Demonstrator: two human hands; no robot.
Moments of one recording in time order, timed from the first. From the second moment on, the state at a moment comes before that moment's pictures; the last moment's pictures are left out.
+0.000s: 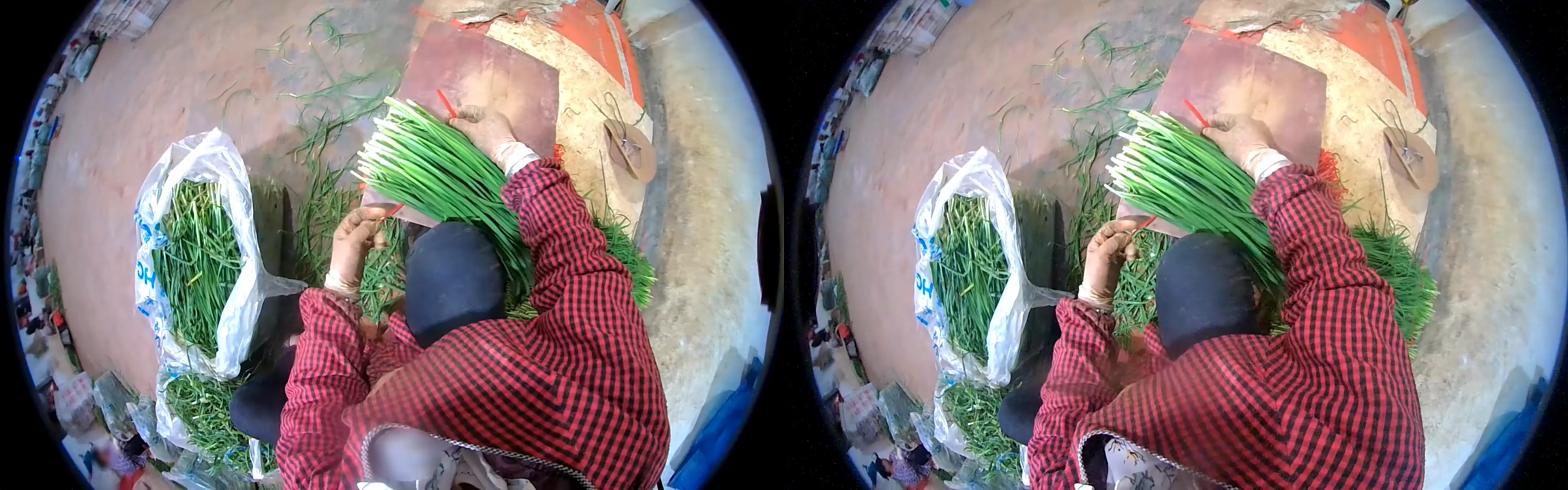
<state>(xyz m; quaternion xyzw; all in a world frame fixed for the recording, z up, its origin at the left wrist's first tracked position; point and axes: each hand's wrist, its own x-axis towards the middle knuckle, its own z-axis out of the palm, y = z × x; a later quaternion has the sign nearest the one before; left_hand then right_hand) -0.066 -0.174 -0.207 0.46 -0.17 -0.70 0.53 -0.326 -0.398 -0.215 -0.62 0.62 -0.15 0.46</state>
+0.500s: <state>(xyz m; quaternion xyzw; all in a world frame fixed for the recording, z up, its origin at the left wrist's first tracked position) -0.099 -0.198 -0.173 0.46 -0.27 -0.70 0.47 -0.315 -0.379 -0.136 -0.66 0.54 -0.22 0.48</state>
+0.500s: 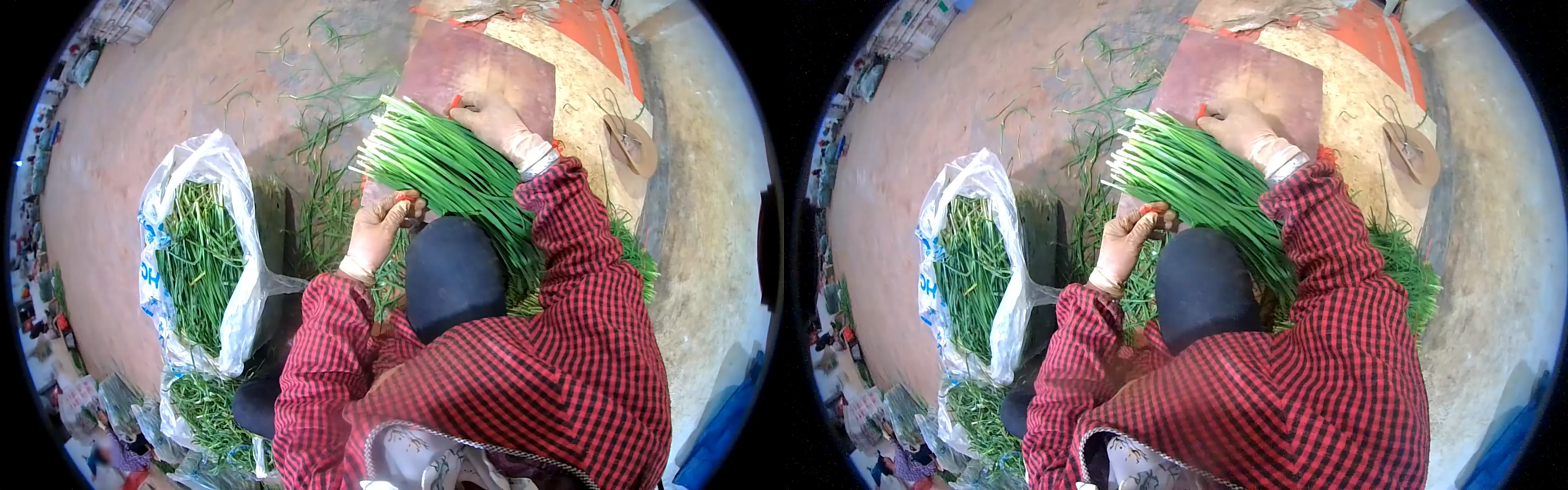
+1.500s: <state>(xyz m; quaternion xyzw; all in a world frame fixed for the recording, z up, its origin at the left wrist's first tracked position) -0.129 -0.213 -0.138 0.59 -0.37 -0.58 0.43 -0.281 -0.299 -0.162 -0.85 0.34 -0.35 0.20</state>
